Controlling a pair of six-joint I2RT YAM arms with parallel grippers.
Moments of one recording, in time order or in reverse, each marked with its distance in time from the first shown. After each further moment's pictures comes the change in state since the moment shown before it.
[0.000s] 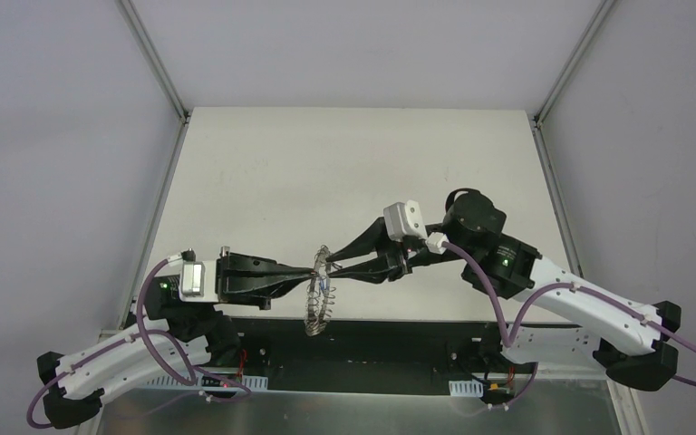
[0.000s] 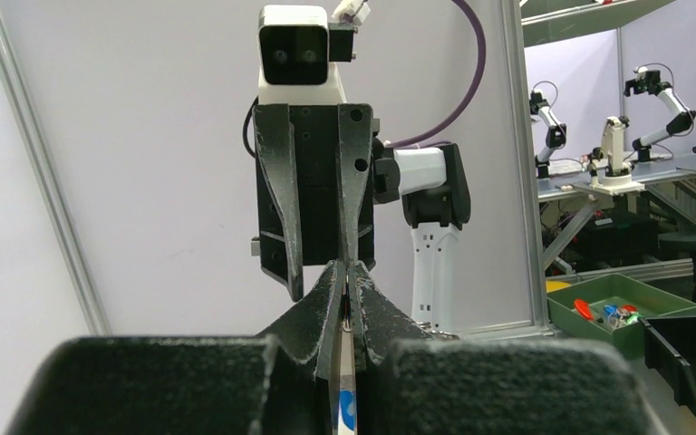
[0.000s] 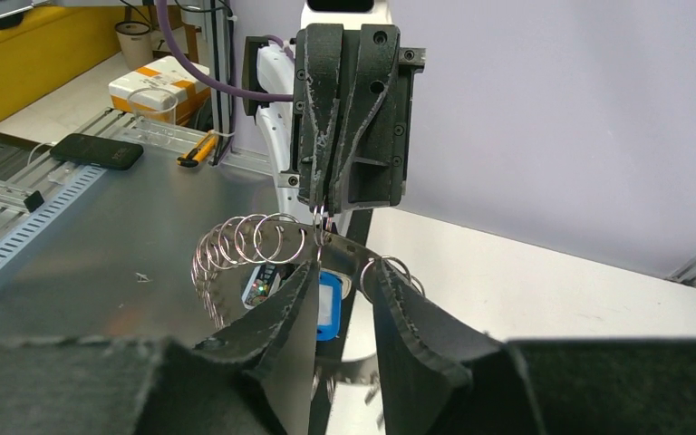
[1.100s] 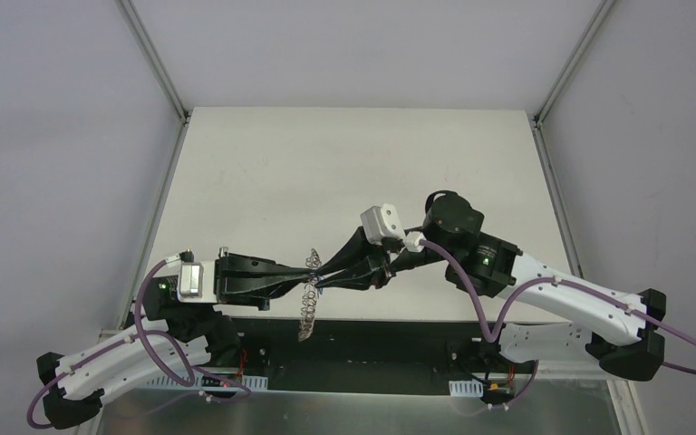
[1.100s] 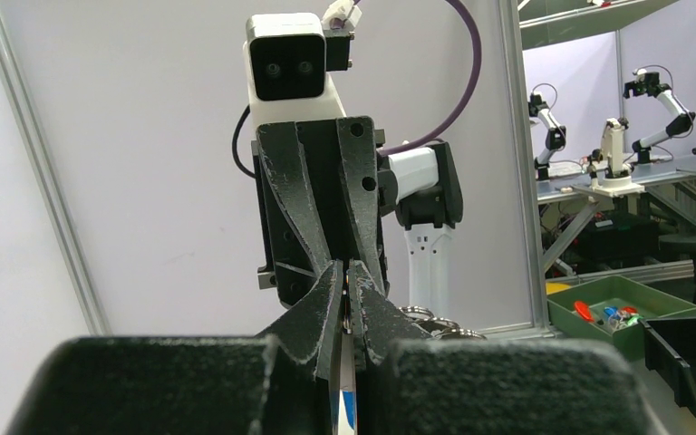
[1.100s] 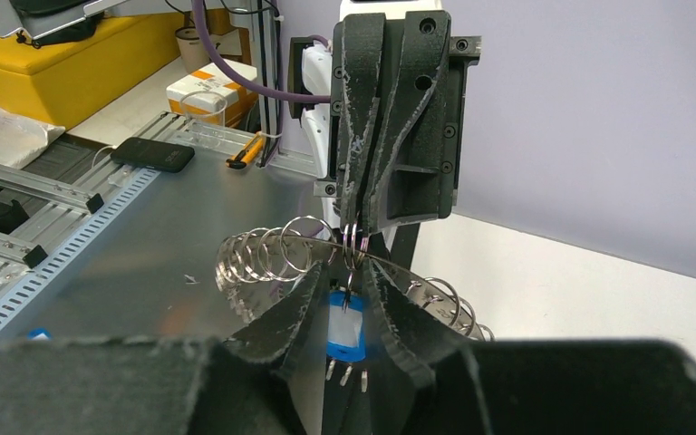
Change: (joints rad) left arm 0.000 -0.010 0.000 0.000 0.000 0.000; right arm 0.048 0.078 0.012 0.045 -0.039 0.072
